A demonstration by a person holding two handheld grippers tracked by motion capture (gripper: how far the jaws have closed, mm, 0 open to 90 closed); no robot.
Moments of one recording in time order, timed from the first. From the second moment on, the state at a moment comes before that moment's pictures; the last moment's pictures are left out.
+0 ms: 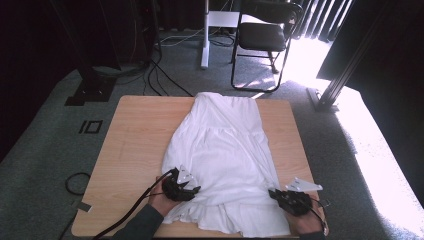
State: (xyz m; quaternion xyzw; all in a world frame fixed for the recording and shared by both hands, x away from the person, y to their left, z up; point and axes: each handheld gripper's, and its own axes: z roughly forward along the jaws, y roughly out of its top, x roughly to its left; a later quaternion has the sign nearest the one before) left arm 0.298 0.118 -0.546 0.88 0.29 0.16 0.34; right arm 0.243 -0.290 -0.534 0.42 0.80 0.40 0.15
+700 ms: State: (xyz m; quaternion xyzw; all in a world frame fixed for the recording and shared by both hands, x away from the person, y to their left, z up) left arm 0.314 0.146 -0.529 0.85 0.33 0.20 0.37; right arm 0.249 -0.306 -0.525 0.45 0.76 0.42 0.19
